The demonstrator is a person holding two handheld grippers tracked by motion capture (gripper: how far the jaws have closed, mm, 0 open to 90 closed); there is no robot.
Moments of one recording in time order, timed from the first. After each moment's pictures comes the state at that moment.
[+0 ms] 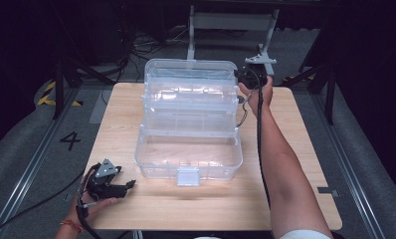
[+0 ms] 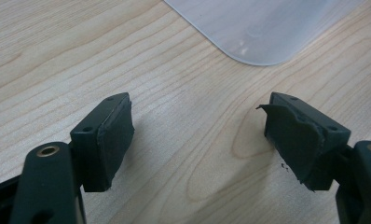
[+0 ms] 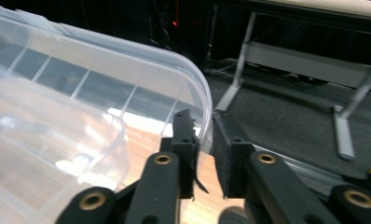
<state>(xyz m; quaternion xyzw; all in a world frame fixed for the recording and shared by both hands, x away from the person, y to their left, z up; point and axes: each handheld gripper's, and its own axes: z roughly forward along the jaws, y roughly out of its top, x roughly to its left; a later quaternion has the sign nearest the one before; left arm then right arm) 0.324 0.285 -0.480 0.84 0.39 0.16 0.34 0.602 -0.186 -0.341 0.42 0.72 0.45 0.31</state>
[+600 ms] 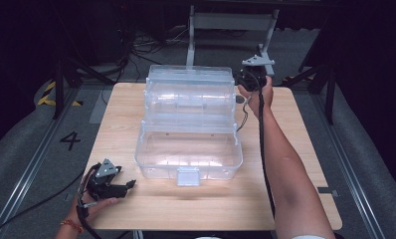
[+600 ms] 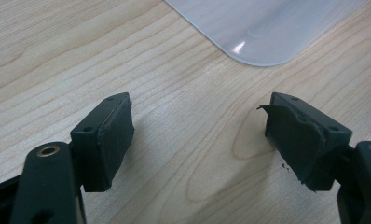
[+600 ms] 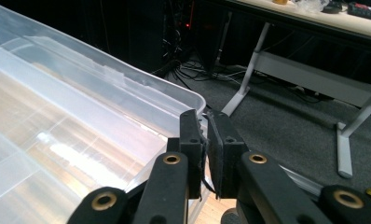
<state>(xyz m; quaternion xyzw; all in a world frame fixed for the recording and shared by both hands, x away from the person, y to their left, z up) 0.324 0.284 -0.481 0.84 0.39 0.16 0.34 0.586 -0.179 -0.332 0.38 0.74 0.45 0.32</state>
